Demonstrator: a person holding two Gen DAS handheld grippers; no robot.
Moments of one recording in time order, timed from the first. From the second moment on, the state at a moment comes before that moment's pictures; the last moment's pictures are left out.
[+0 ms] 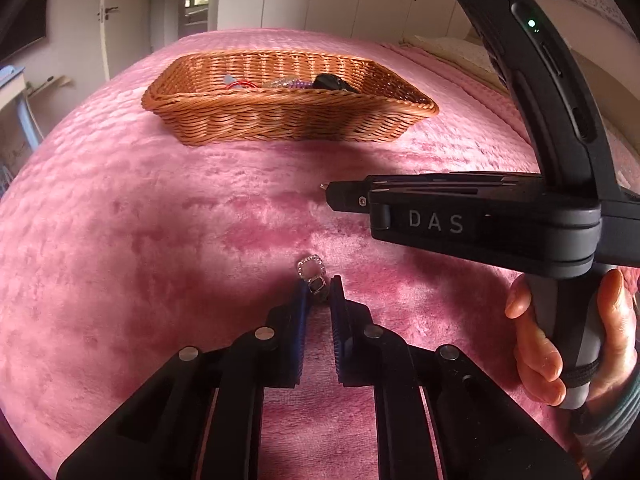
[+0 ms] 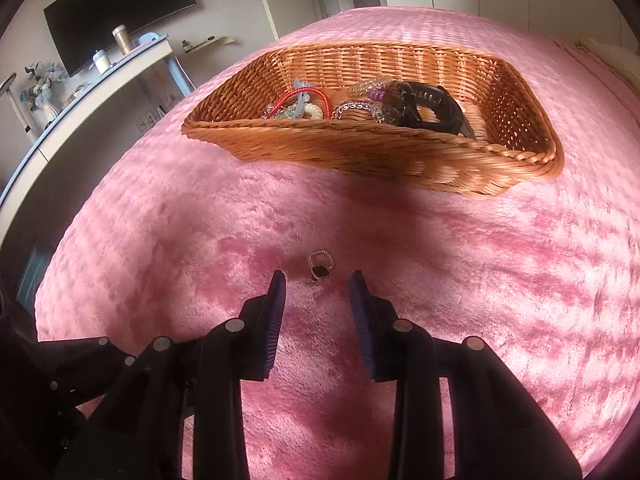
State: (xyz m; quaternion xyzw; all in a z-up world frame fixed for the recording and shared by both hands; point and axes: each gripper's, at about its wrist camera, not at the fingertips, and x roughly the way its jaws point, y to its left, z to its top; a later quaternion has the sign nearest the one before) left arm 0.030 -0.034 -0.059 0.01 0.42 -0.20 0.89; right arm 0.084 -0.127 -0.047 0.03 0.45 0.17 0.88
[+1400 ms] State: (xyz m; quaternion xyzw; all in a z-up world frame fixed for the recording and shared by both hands) left arm 0.029 -0.034 -0.061 0.02 0.40 -0.22 0.89; right arm 0.027 -0.170 -0.056 0.04 0.45 0.11 0.89
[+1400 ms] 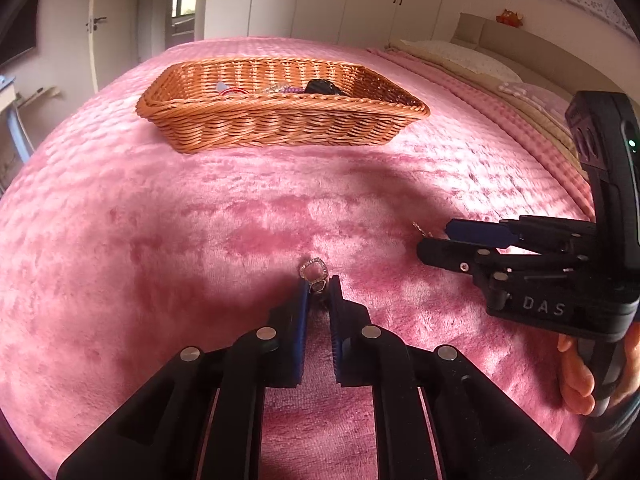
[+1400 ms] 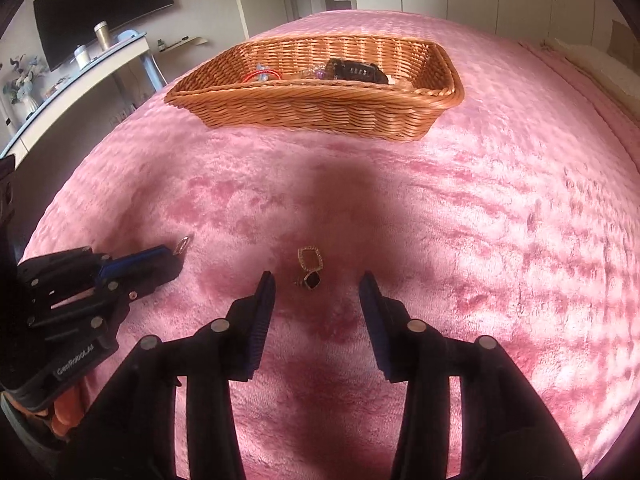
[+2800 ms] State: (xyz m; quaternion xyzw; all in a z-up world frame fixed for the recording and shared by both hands) left arm 0.143 -0.016 0.074 -0.02 0.26 -0.27 0.93; right arm 0.150 -0.174 0.066 0.09 0.35 0.15 0.92
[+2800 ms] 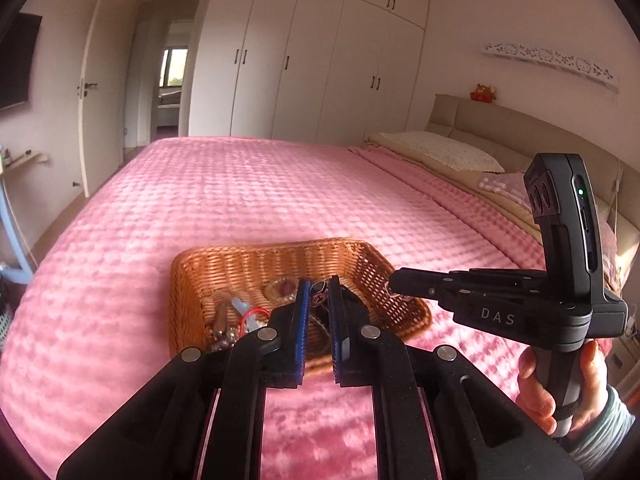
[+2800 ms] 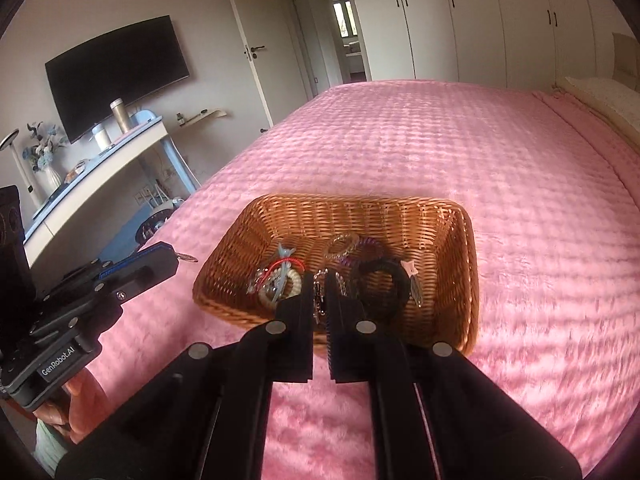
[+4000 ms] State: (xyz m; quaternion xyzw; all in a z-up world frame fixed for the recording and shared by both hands) left arm 0.161 0.015 0.059 -0.08 0.28 -0.22 0.93; right arm 0.139 -0.161 0.058 0.08 0.36 0.12 0.92
